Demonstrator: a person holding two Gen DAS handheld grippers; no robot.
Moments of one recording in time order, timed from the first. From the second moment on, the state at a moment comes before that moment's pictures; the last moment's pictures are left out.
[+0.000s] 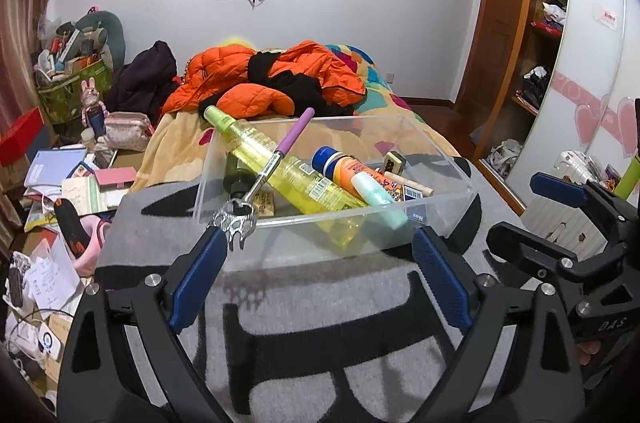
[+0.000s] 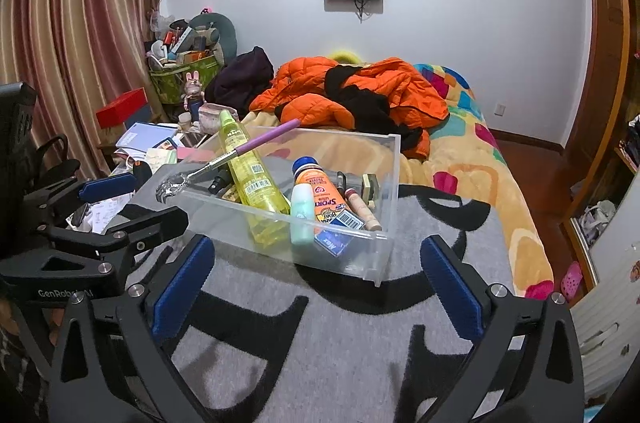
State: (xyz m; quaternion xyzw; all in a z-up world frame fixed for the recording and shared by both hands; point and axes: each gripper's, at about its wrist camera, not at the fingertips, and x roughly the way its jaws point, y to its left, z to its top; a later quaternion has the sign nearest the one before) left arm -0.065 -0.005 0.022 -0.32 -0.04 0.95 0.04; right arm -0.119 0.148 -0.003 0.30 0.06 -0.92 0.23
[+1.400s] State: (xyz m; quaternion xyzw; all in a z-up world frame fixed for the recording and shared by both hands) left arm -0.063 -0.013 0.011 -0.33 -0.05 0.94 0.04; right arm -0.123 0.146 -0.011 0.32 0.05 -0.92 0.24
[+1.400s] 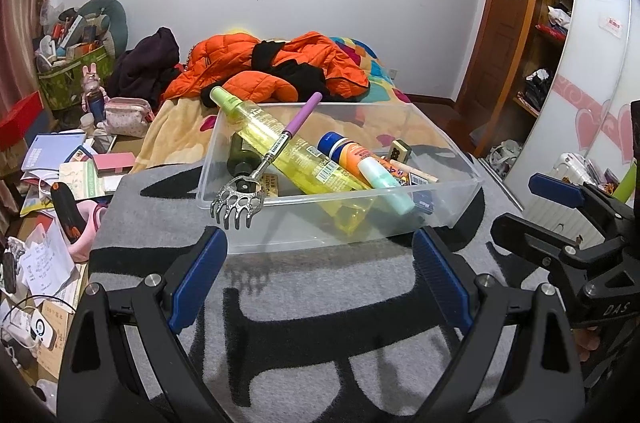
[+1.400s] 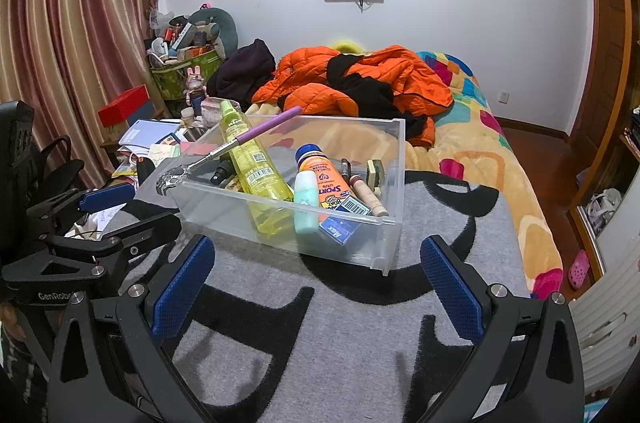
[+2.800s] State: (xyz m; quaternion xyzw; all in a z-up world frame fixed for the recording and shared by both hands) left arm -0.060 -0.014 0.011 -0.33 -0.06 0.94 0.04; right arm -0.123 0.147 -0.017 0.33 0.04 -0.91 0.24
